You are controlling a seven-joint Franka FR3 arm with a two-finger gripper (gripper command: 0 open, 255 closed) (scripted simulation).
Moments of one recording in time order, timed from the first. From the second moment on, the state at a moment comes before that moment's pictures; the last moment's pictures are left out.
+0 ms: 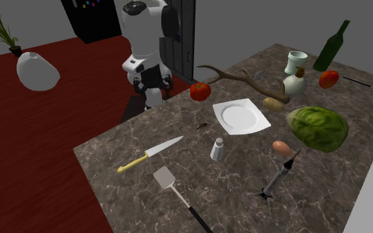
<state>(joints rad) 0.03 -0.75 0.15 -2.36 0.17 1.60 0.01</state>
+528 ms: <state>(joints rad) 0.06 -0.62 0.37 -2.37 0.21 1.73 0.22</state>
